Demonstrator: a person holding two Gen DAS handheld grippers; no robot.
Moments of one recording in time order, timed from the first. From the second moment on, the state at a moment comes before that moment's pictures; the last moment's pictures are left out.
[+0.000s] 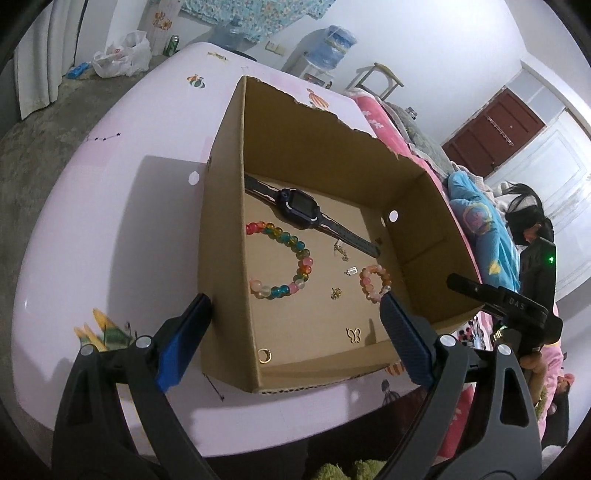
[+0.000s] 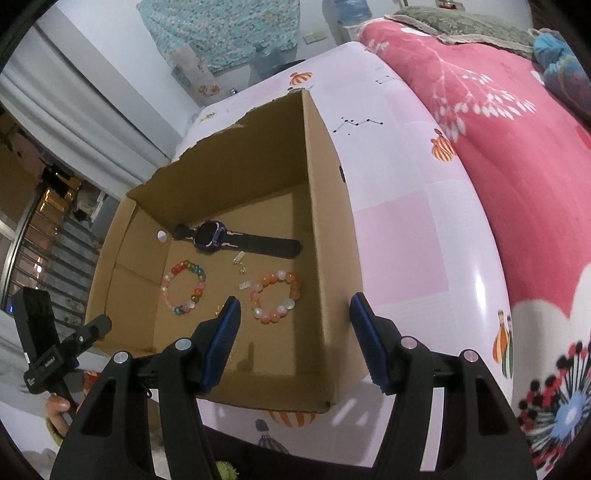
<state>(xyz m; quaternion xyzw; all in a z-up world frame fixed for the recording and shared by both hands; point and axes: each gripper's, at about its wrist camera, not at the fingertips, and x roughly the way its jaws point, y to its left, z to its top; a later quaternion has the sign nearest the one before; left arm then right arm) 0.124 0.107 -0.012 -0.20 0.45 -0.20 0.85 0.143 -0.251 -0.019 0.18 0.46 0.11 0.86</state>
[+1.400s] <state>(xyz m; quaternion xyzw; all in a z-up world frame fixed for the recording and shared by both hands) 0.003 0.070 0.052 -0.02 0.30 -0.02 0.95 -0.010 -0.197 0.000 0.03 0.29 -0.01 0.96</state>
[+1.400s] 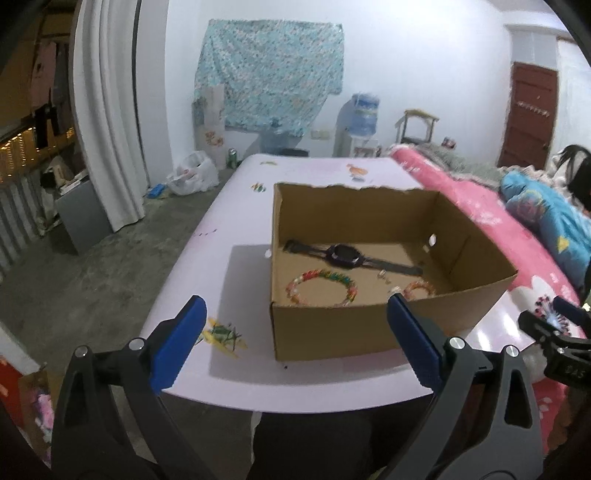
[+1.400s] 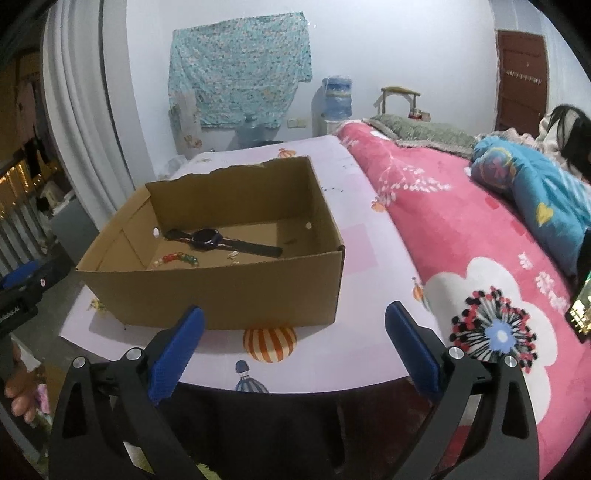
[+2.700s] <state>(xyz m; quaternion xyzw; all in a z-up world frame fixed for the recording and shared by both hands) 0.022 0.031 0.027 0.01 0.39 0.03 0.92 0.021 -0.193 -0.013 0.03 0.36 -0.02 0.93</state>
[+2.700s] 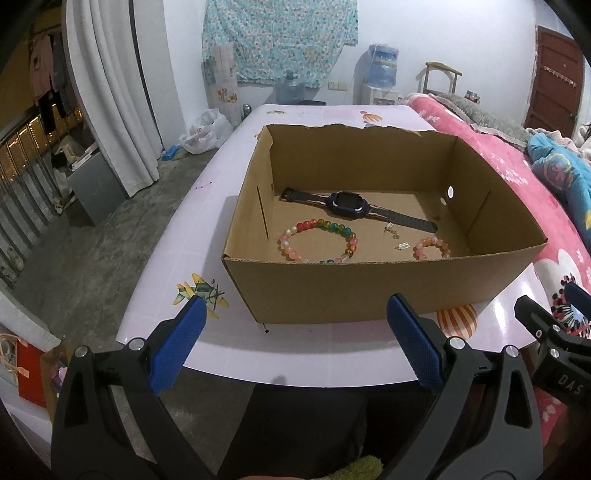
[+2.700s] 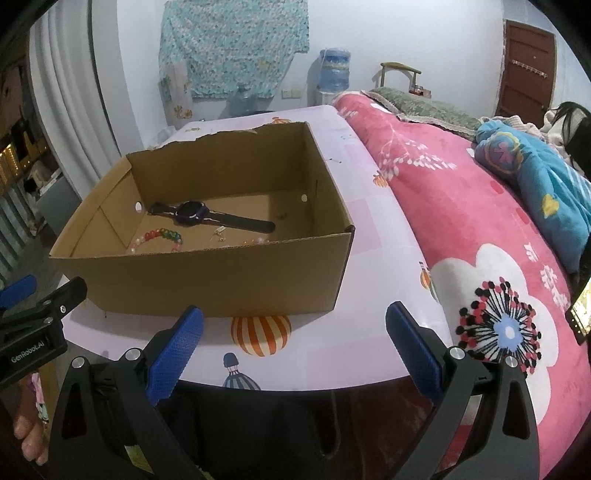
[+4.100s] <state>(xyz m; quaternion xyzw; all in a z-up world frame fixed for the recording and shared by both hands) 0.026 0.029 0.016 0.01 0.41 0.02 0.91 0.025 -0.188 -0.015 0.03 0.37 -0.02 0.93</state>
